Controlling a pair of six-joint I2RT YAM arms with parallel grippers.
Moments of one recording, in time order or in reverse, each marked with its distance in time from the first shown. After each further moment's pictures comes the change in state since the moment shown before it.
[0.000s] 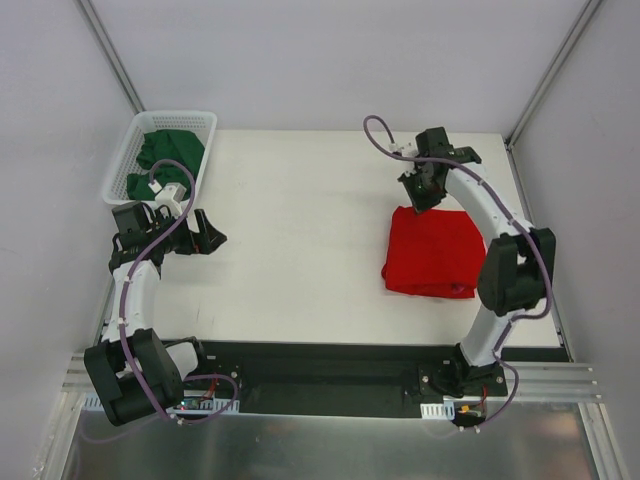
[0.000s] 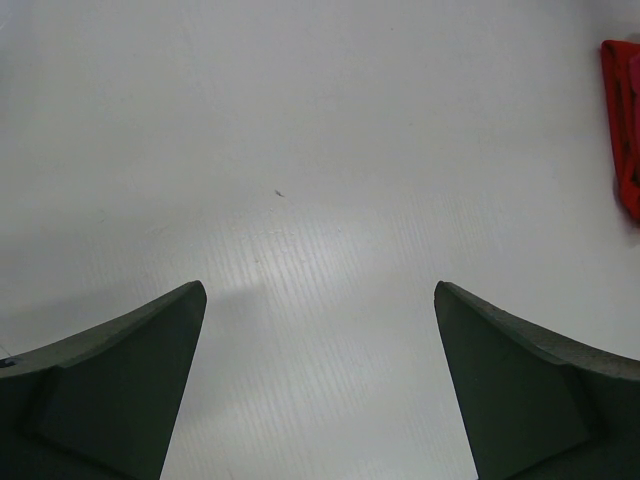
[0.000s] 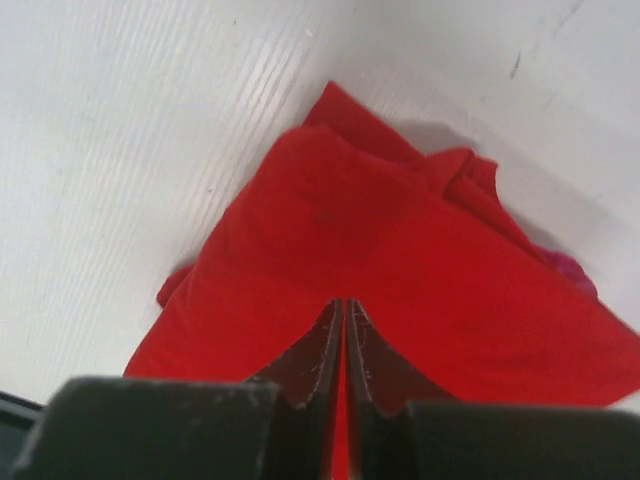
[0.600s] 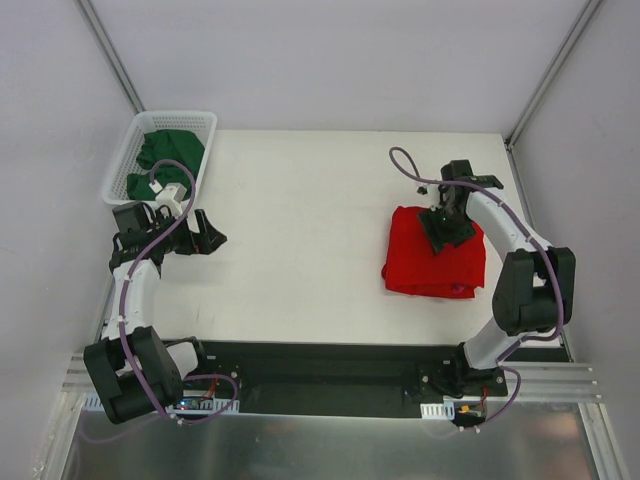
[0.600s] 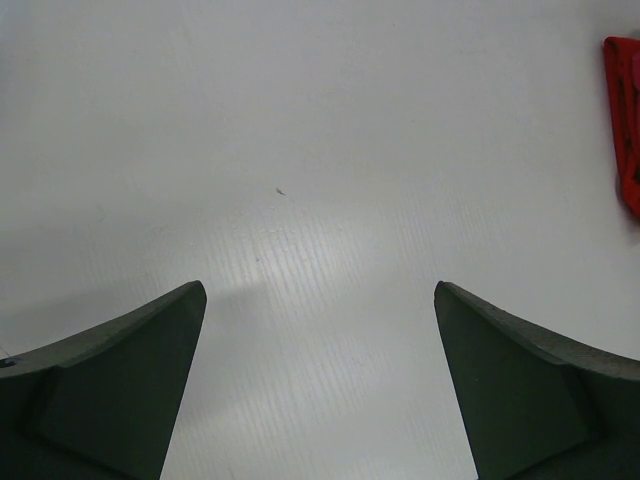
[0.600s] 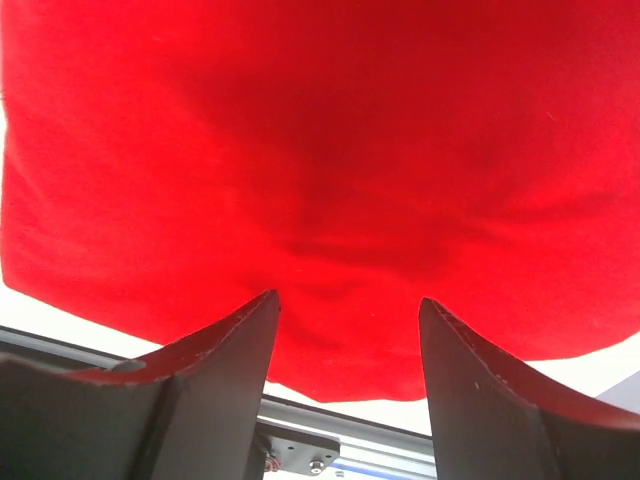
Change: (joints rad) left arm 0.000 0.009 0.000 0.000 0.001 0.005; right arm -0.118 -0.217 -0.343 -0.040 0.056 -0.053
